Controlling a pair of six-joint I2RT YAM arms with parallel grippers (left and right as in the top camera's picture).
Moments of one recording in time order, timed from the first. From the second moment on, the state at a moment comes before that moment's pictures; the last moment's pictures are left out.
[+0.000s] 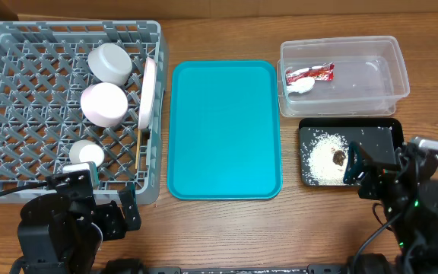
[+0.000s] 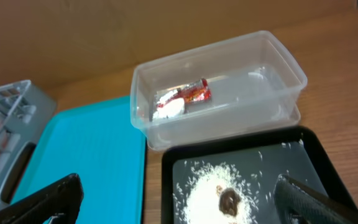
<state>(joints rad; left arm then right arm) 0.05 0.62 1.18 -1.32 0.02 -0.16 0.05 0.48 0.79 -0.71 0.00 0.28</state>
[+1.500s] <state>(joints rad) 0.05 0.62 1.17 -1.32 0.02 -0.16 0.07 0.01 0.02 -0.03 -0.04 0.28</state>
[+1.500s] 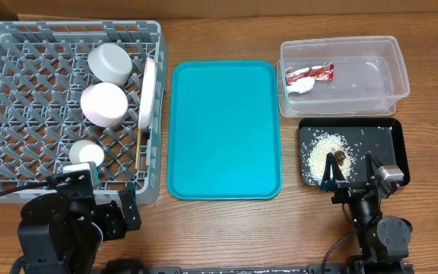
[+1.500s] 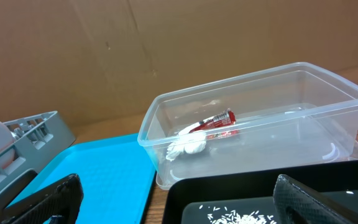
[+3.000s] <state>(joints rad) 0.00 0.38 0.78 -0.94 0.00 -0.16 0.07 0.01 0.02 -0.03 -0.05 0.28</state>
